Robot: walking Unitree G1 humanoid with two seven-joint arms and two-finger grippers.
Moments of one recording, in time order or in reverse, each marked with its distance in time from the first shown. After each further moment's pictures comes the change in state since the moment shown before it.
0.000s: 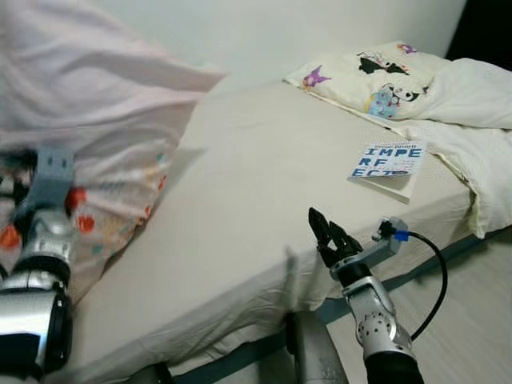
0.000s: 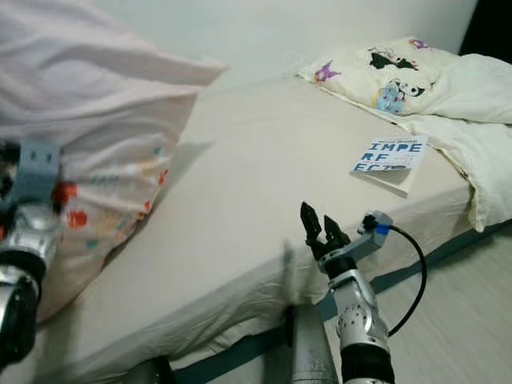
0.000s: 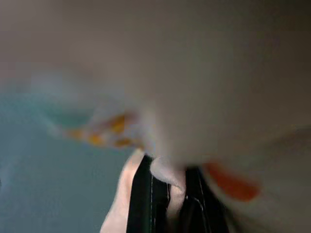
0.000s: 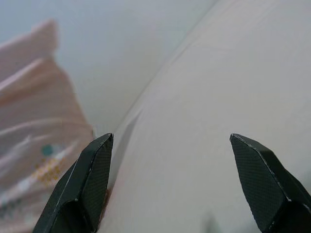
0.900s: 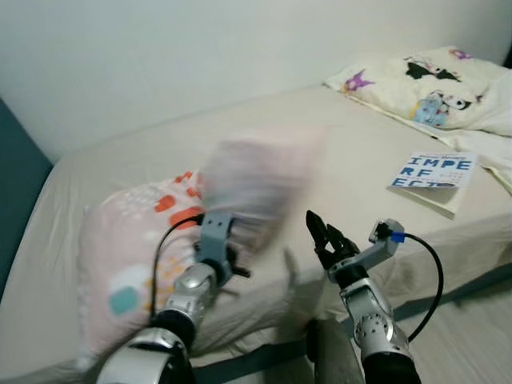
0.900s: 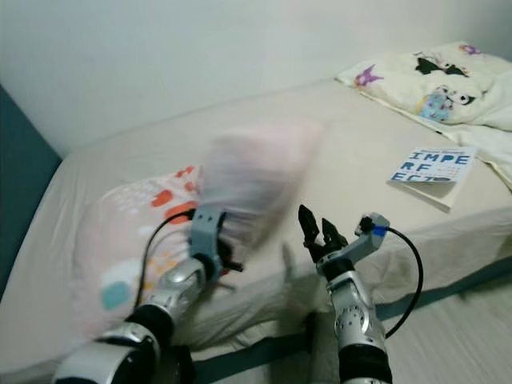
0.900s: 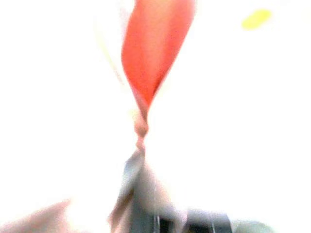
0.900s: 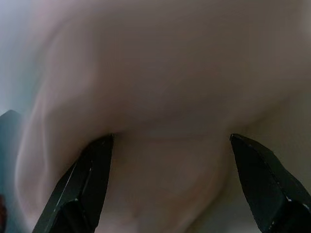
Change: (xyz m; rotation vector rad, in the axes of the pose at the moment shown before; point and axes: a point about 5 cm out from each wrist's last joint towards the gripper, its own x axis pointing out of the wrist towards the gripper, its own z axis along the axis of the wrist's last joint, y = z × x) left arm -0.214 -0.172 0.072 -0.712 -0.223 -1.590; right arm 0.000 0.000 -0.007 0.013 0.017 -0.010
